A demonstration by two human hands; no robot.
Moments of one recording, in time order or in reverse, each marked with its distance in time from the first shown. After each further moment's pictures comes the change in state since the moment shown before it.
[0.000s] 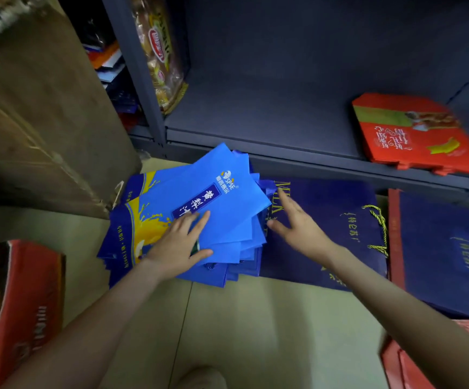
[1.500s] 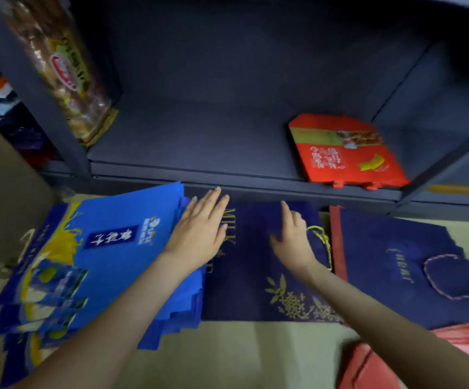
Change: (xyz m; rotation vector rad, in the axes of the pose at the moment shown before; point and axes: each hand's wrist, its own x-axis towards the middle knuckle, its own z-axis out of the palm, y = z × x) left_hand 0.131 0.137 -0.061 0.052 0.394 0.181; right_hand 0.022 0.087 -0.058 -0.216 0.411 0.120
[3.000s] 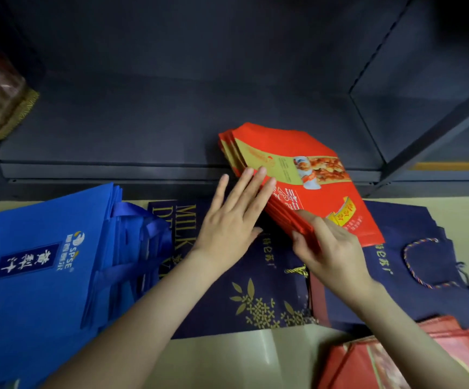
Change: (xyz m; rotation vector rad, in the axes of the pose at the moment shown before) left_hand 0.079 0.099 0.049 -0.063 0.210 0.288; right_hand -0.011 0.082 -0.080 -0.167 0.454 -0.553
